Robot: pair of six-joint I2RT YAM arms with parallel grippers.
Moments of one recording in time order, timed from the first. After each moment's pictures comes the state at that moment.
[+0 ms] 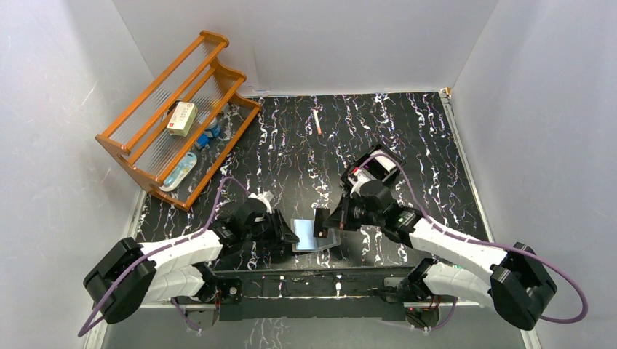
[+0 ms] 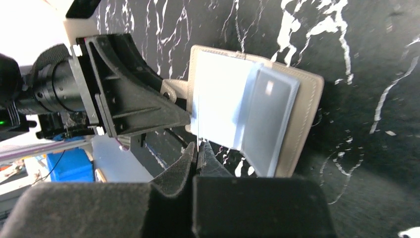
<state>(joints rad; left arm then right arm) -0.80 1.12 0.33 0.05 0.25 -1.09 0.78 1.04 0.51 -0.08 -0.29 0.86</state>
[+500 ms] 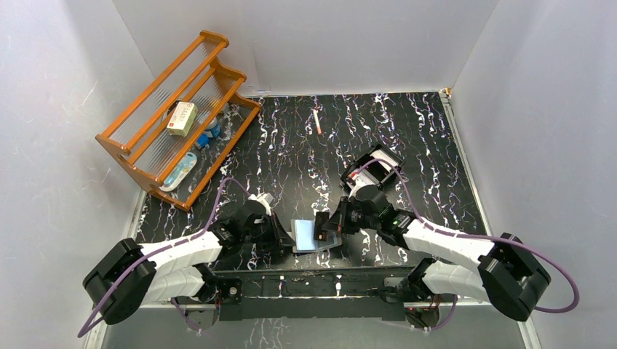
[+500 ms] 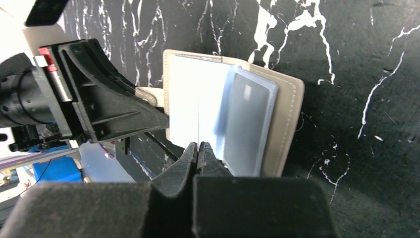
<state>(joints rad) -0.80 1.11 0.30 0.05 0.25 -1.05 0.82 1.11 0.44 0.04 -0.25 0.89</state>
